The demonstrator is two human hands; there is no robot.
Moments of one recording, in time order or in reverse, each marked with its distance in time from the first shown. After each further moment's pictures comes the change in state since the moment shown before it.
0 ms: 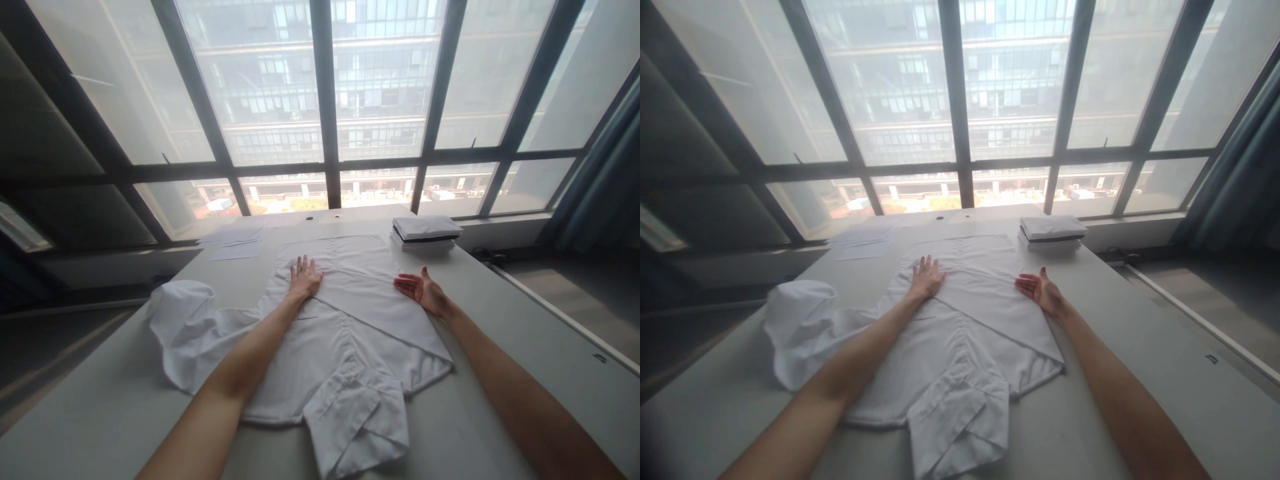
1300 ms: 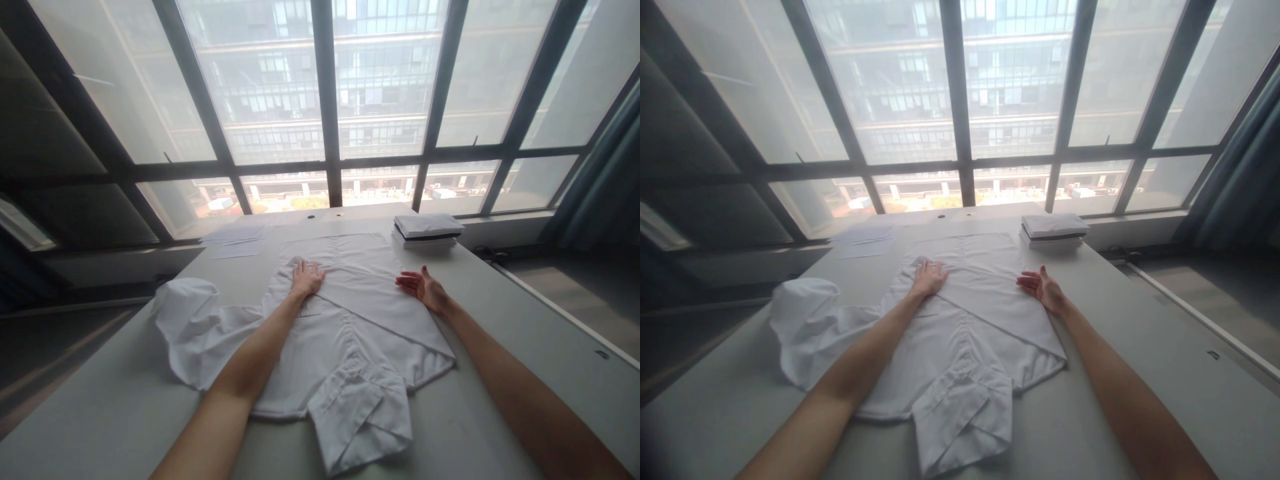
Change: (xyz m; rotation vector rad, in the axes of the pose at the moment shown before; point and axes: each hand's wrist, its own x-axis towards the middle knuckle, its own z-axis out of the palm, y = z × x) left_hand 0.001 0.000 0.000 -0.002 -0.054 -0.053; right_hand -0.003 0.002 0.000 -0.070 0.001 -0.034
